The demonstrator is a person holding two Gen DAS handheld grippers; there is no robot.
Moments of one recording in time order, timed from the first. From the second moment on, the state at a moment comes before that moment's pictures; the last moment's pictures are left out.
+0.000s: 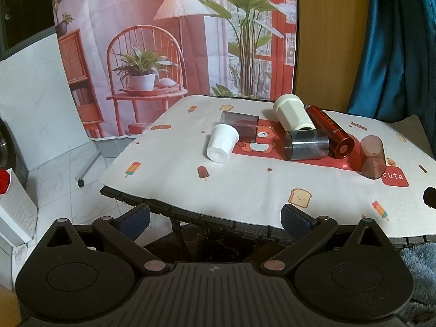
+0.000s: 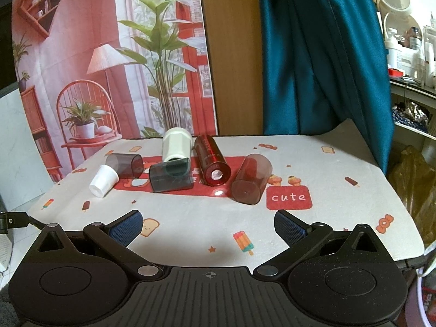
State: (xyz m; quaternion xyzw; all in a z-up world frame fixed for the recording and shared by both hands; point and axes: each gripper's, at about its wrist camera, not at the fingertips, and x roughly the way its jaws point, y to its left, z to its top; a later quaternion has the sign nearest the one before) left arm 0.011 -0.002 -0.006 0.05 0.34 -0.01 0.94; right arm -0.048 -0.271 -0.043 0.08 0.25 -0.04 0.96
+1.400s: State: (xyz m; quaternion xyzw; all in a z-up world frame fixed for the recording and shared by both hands) left arm 0.097 -0.014 -0.059 0.04 0.42 -0.01 0.91; right arm 0.046 -0.298 -0.112 0.13 0.27 -0.05 0.95
